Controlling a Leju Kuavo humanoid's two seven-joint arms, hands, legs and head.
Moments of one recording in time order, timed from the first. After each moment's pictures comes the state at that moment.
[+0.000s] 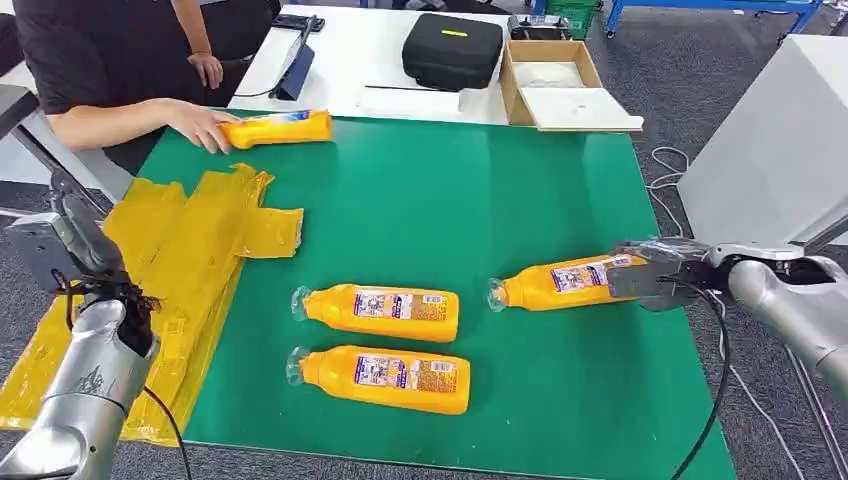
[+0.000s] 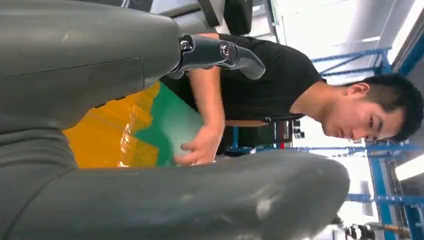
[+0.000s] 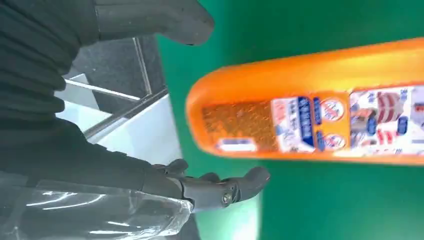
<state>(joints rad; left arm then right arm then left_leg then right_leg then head) -0.54 0.18 0.16 -0.84 0.21 0.29 -0.66 -0.98 -0.69 1.15 -0.72 0.44 0.56 -0.30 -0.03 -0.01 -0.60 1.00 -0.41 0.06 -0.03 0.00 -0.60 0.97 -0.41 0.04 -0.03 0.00</state>
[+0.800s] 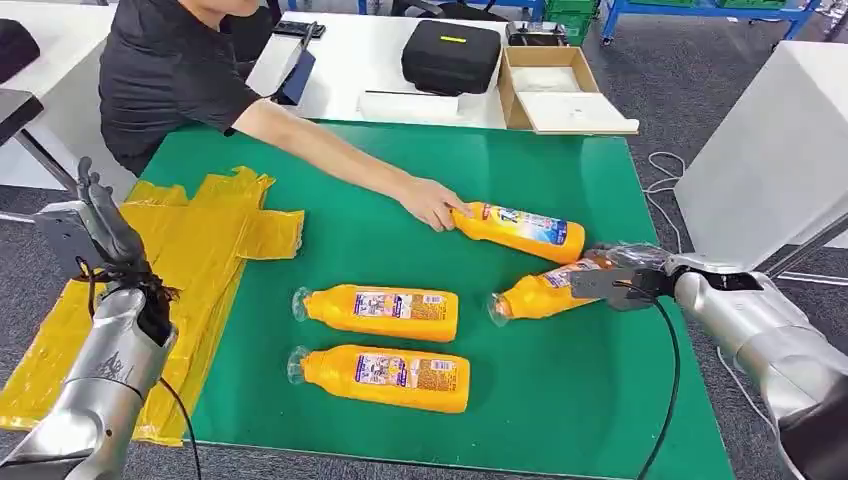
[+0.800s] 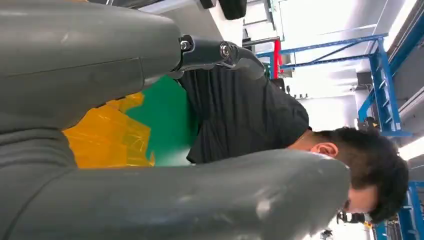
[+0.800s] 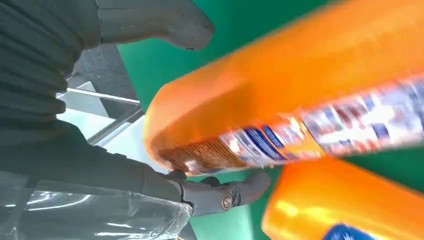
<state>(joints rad) -0.60 0.14 0.14 -0.77 0.19 0.28 -0.68 -0.97 -0.46 1.18 -0.37 0.49 0.41 -0.31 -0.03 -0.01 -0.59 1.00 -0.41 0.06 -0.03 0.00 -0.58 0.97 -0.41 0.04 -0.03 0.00</state>
